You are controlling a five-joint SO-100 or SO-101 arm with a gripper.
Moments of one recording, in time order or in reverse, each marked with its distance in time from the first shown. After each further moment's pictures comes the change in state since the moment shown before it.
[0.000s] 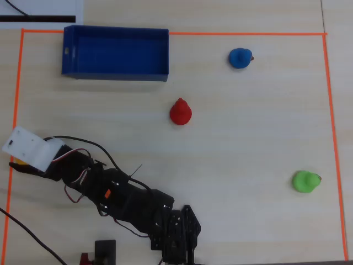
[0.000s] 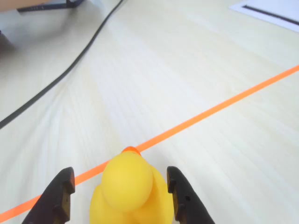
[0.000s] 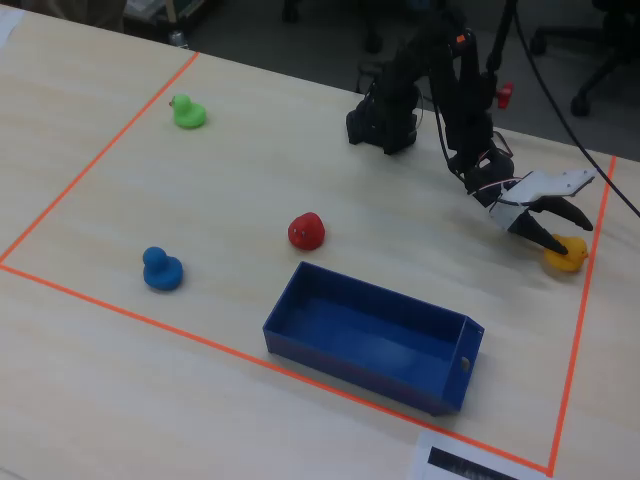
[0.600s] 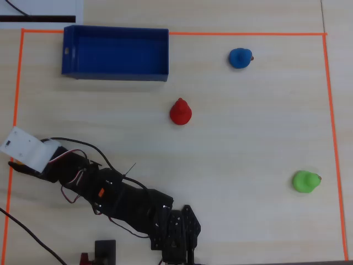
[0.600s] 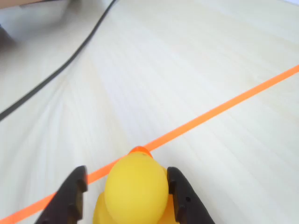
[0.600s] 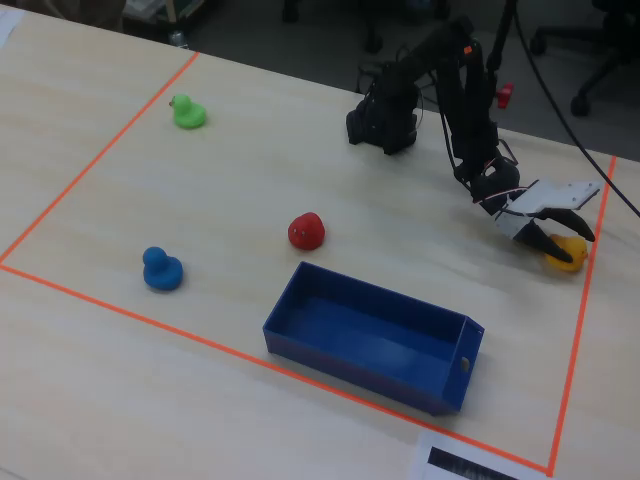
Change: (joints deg) arm -1.3 -6.2 -6.0 1.0 2.8
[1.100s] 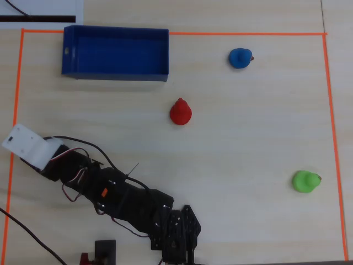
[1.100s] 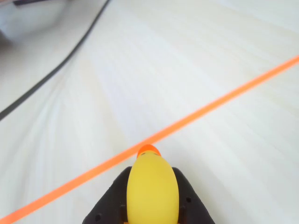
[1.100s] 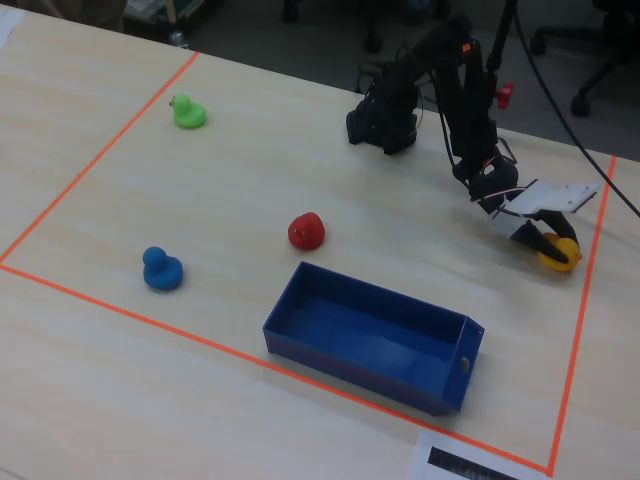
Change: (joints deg) arm 1.9 5.2 2.9 3.6 2.1
